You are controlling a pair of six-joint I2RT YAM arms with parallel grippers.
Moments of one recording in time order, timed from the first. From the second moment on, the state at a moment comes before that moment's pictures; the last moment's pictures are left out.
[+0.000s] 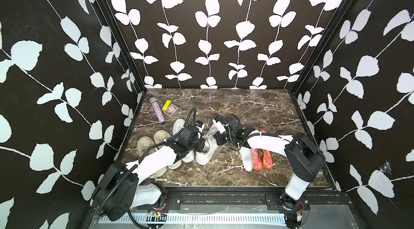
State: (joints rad) left arm -0.65 1.25 0.62 -0.15 0.03 -0.23; right arm 0.81 1.75 1.05 -0.09 -0.14 0.27
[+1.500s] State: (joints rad) left arm -0.63 1.24 0.66 -0.27 -0.17 -0.29; right arm 0.68 1.39 0.79 -0.20 0.15 0.32
